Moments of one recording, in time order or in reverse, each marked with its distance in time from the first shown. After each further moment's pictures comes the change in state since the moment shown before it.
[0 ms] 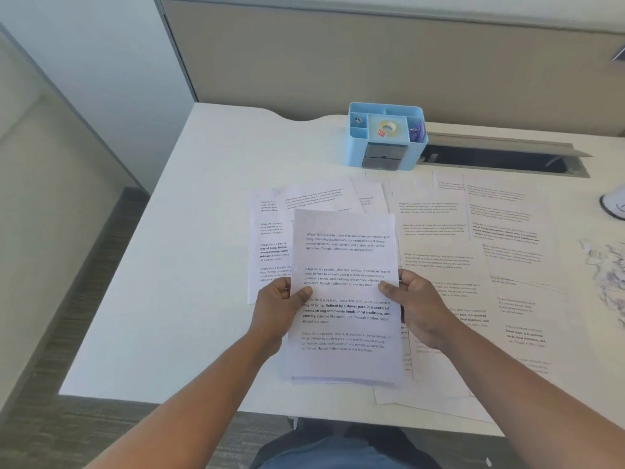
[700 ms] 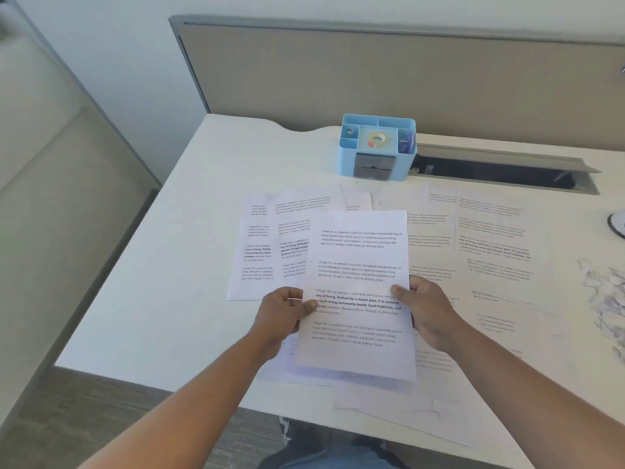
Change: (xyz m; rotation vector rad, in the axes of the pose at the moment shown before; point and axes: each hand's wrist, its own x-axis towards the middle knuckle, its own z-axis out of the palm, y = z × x) left_hand -0.016 -0.012 0.066 0.056 0.046 -0.079; right_hand 0.013 -0.015 -0.081 -0.040 0.014 0.011
